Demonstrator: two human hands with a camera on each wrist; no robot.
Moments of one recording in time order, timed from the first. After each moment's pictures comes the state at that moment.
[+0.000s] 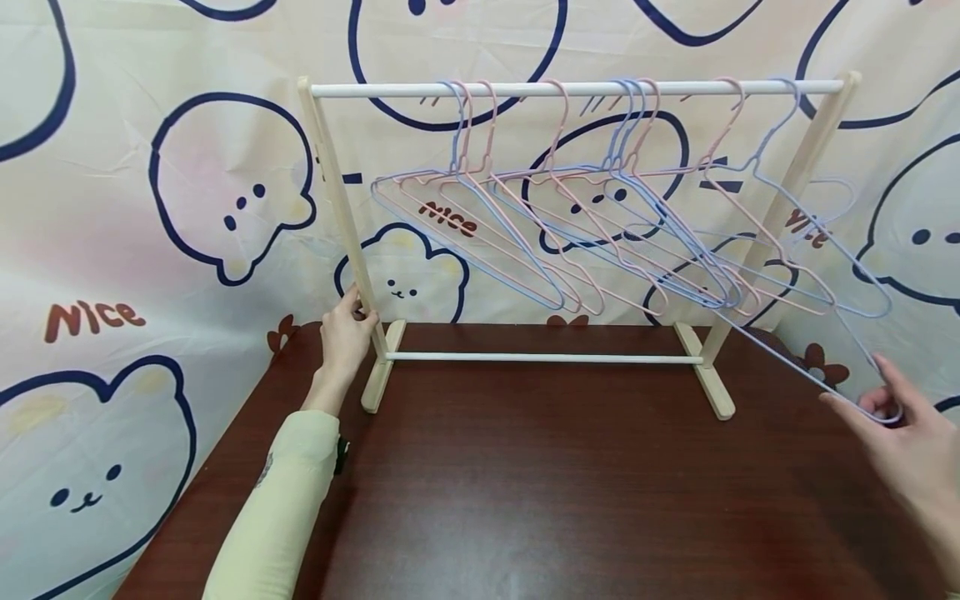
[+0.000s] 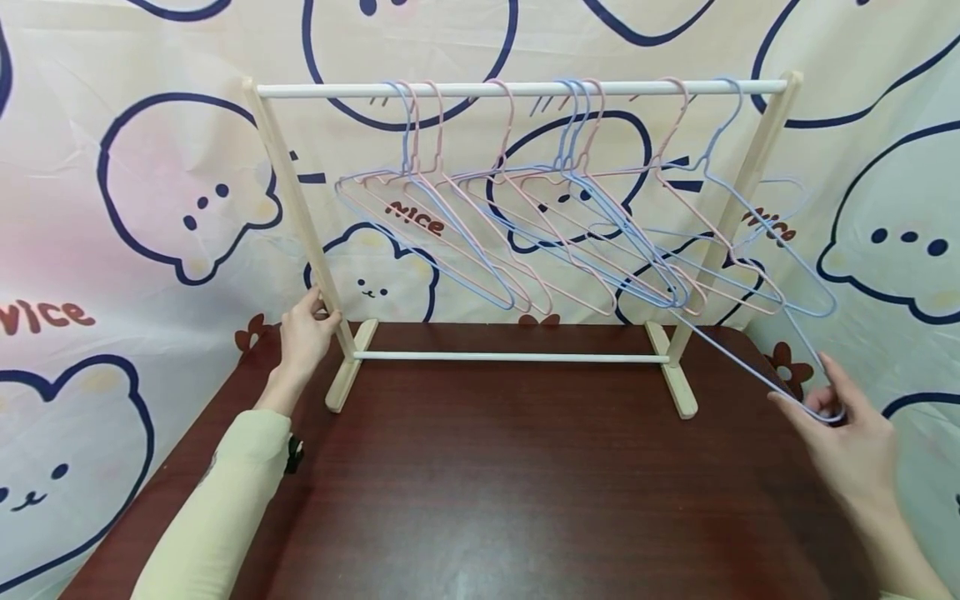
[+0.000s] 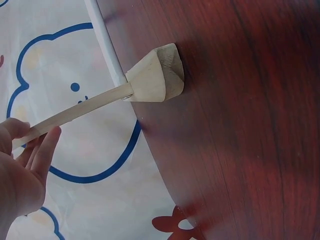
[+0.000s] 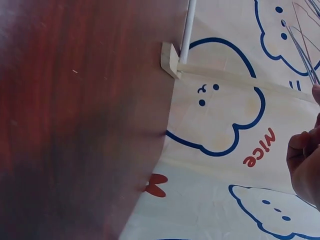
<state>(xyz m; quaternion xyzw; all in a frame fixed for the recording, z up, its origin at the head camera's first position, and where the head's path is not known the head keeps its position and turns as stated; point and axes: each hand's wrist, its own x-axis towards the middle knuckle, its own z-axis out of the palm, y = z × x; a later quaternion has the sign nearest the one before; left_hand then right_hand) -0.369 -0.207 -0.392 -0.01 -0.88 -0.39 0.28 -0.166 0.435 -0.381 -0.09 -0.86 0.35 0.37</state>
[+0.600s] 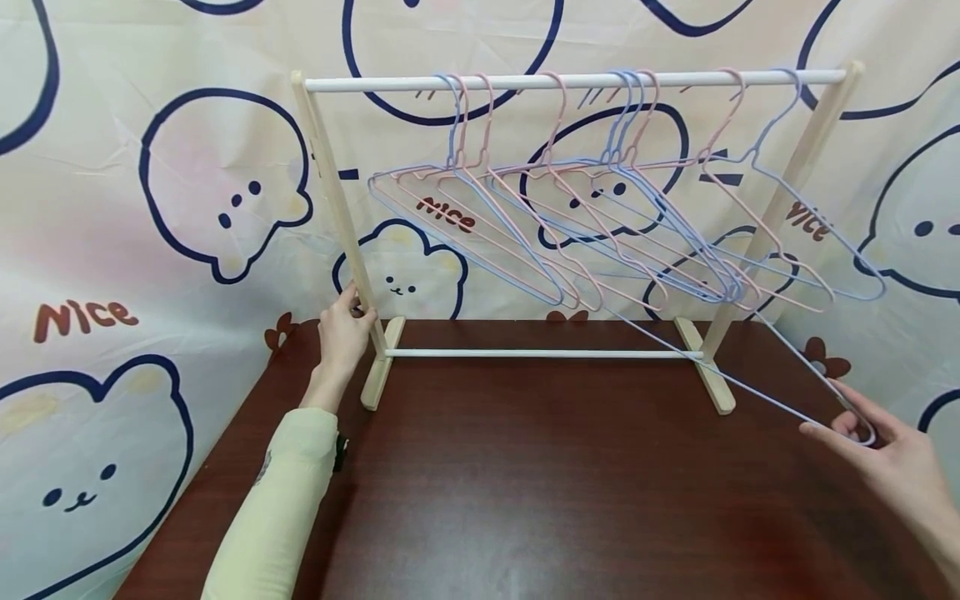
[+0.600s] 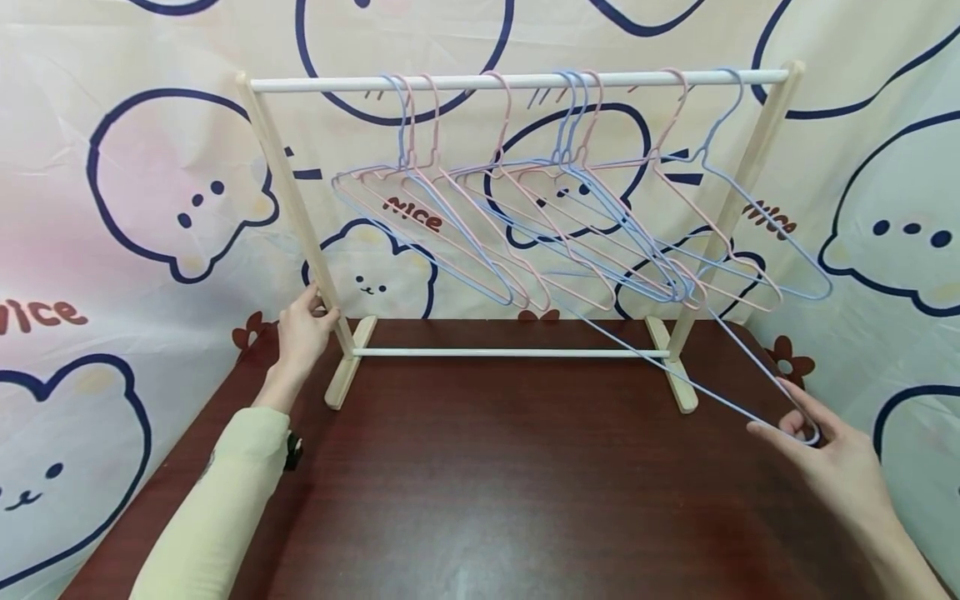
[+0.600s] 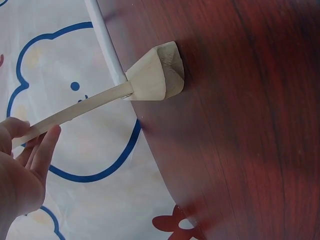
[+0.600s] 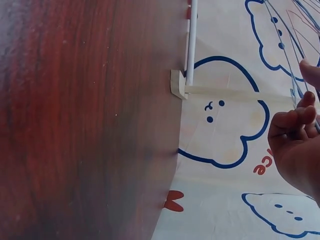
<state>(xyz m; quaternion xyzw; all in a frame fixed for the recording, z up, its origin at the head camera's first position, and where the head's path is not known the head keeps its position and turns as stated) -0.372 -0.207 -0.394 -0.01 -0.88 -0.39 0.28 -0.145 0.432 -0.399 -0.08 -0.91 0.36 0.21</state>
